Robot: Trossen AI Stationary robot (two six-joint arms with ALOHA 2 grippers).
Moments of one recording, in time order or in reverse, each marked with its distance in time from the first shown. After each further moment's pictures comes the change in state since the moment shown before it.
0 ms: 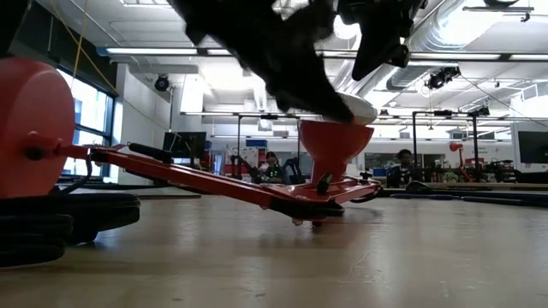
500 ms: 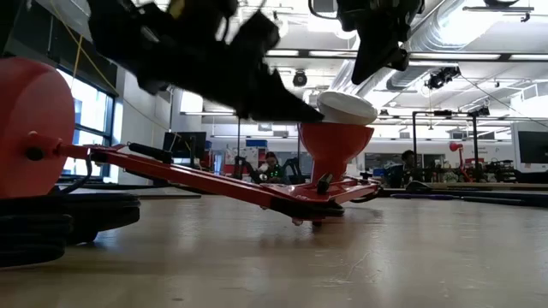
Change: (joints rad) left arm 0.016 -0.078 -0.440 0.714 -0.072 0.149; right arm -0.050 -0.002 0.000 -0.009 -0.025 -0.002
